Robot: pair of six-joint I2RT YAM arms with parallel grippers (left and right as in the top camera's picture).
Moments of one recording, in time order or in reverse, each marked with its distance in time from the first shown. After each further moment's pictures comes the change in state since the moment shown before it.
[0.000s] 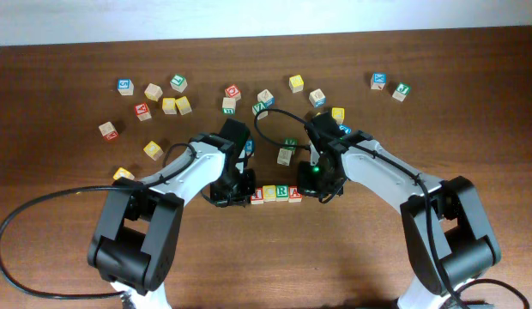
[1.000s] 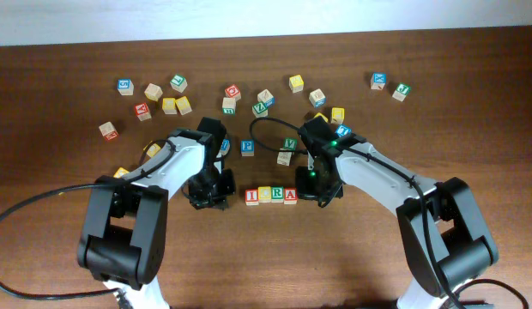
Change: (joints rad) left arm 0.122 0.000 0.000 -0.118 -0.042 0.017; right arm 0.034 0.000 0.000 -0.032 0.084 -0.010
